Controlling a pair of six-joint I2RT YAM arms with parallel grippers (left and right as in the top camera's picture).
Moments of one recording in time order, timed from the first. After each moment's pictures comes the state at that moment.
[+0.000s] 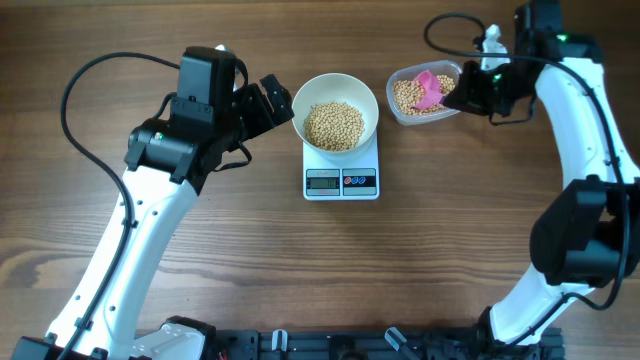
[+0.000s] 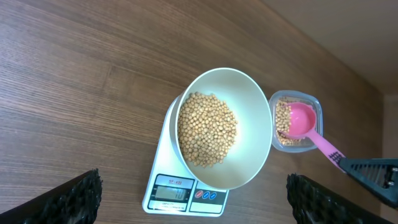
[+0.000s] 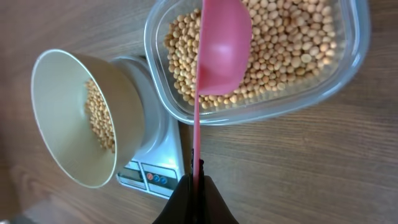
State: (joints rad) left arm -0.29 1.40 1.33 -0.77 0.10 -0.70; right arm -0.08 1.93 1.70 -1.12 -0.50 0.13
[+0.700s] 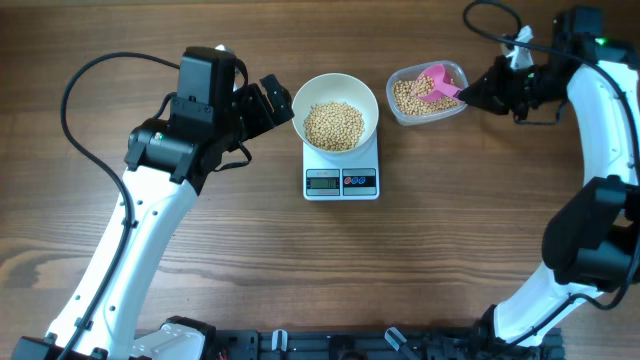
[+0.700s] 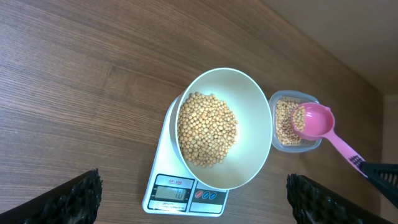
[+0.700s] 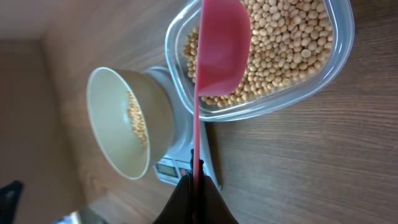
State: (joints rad) left arm -0.29 1.40 1.33 -0.77 0.10 -0.70; right arm -0.20 1.93 1.70 -1.14 -0.71 0.15
